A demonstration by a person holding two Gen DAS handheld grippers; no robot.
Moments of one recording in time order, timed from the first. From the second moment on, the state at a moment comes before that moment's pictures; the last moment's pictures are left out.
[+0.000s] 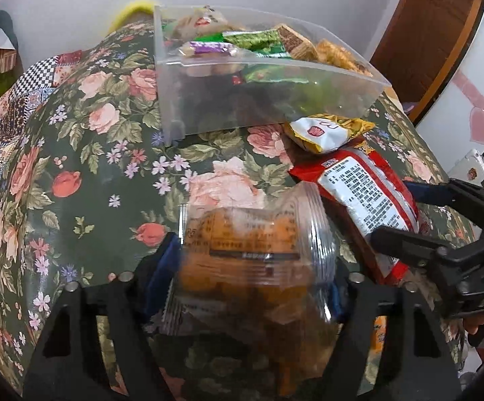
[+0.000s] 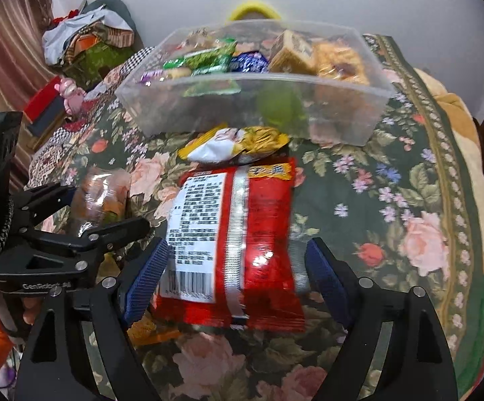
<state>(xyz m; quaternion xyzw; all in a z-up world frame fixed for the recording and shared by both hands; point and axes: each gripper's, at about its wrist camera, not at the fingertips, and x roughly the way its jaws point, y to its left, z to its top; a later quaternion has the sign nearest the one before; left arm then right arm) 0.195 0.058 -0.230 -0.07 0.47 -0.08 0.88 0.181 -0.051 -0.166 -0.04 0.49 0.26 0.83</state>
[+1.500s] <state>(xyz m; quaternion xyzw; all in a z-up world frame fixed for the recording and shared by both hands) 0.229 0.070 -0.114 -0.09 0.35 -0.07 0.93 0.219 -0.081 -0.089 0.00 0.40 0.25 0.88</state>
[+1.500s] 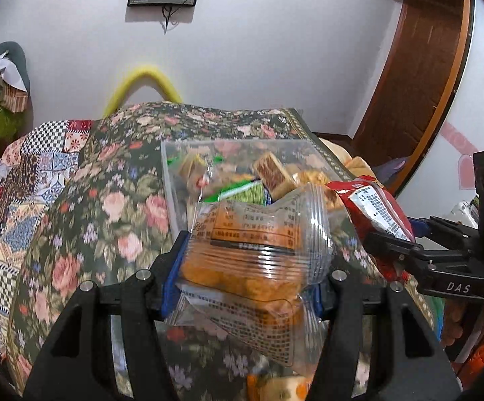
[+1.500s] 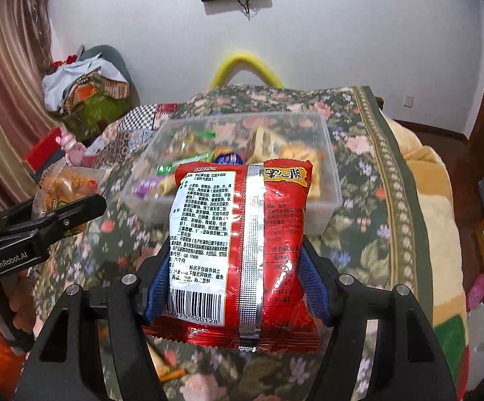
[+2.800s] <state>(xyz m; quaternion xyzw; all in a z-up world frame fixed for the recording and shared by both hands) 0.393 0.052 -0.147 -0.10 0.40 -0.05 0.91 0.349 -0.067 -0.104 0.01 0.43 0.22 0.88</state>
